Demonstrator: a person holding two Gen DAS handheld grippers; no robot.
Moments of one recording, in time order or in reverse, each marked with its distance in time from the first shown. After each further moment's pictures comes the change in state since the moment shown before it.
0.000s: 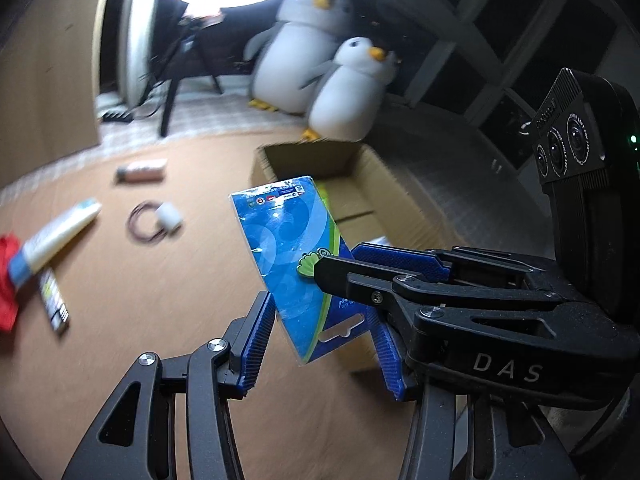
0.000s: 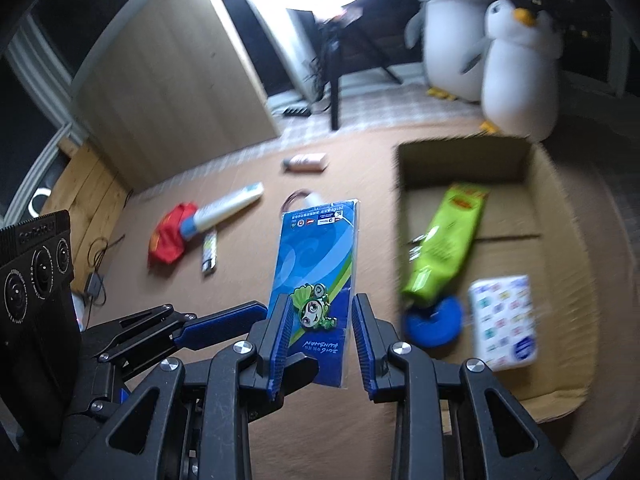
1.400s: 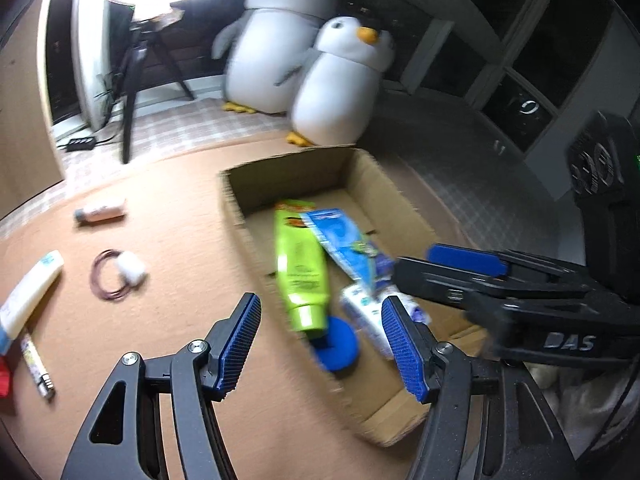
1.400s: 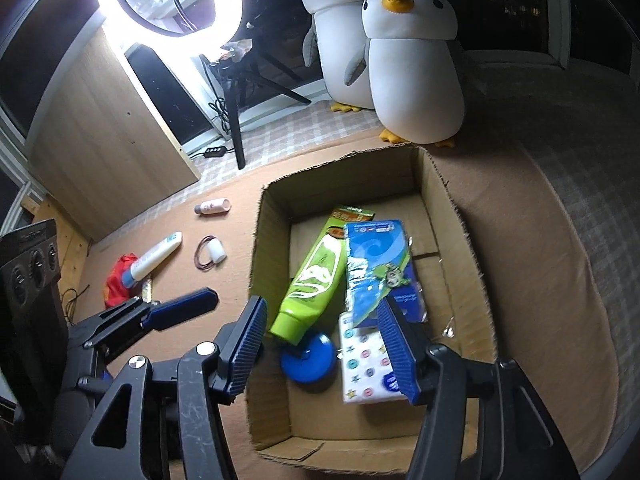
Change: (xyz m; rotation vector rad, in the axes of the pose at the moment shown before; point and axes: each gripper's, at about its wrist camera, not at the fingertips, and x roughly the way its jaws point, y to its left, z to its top) left arm 0.055 -0.003 0.042 0.050 0.049 0.040; right arm -0.012 -0.093 0.018 0.143 -0.040 -0.083
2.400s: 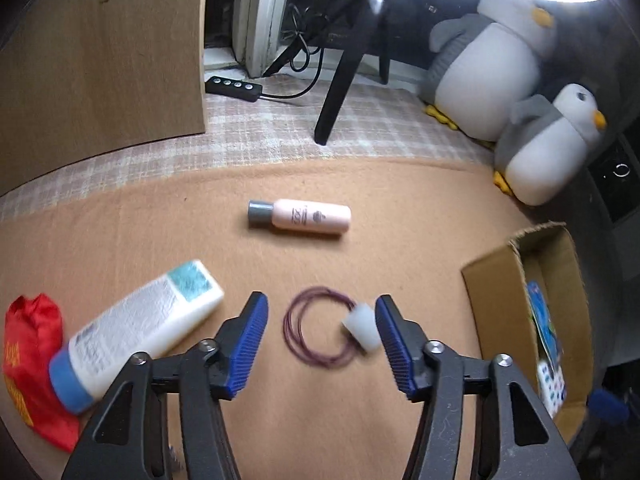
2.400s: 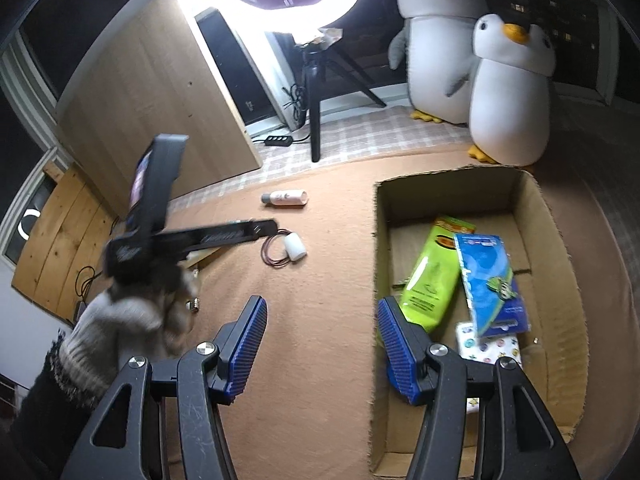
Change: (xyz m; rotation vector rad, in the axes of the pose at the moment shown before) left arm 0.030 0.193 0.038 -0.281 0.075 0.235; right arm 0.022 0.093 -0.007 -0.125 -0.016 0.057
